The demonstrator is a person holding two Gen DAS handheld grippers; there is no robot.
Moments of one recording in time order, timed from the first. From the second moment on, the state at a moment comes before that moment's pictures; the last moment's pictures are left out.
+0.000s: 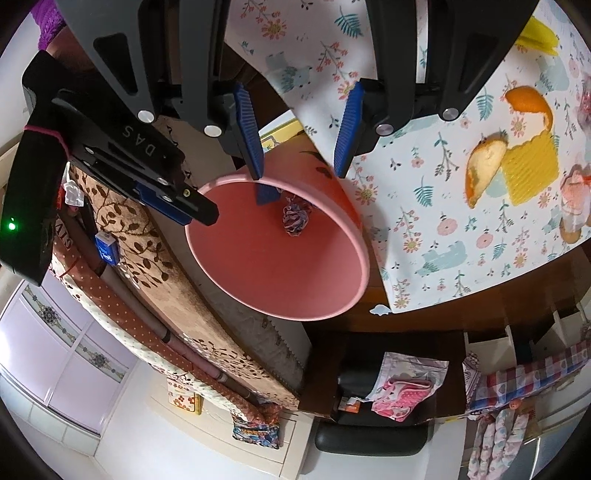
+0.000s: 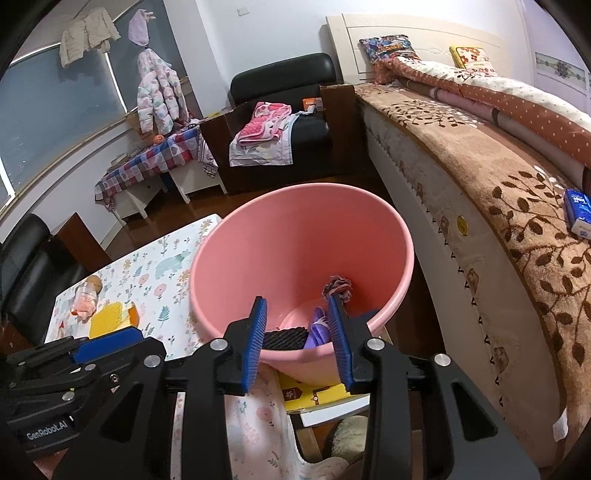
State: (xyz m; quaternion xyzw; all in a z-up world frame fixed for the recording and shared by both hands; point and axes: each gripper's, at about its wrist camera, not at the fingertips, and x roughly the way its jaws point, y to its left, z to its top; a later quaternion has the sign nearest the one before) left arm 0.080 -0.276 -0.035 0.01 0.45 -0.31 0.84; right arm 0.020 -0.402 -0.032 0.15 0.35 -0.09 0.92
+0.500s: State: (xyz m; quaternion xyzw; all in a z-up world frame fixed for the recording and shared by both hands) left arm 0.064 -0.226 -0.029 -0.01 0.44 -0.27 0.86; right arm 0.001 -0.372 -0.021 0.14 0.34 -0.06 0.93
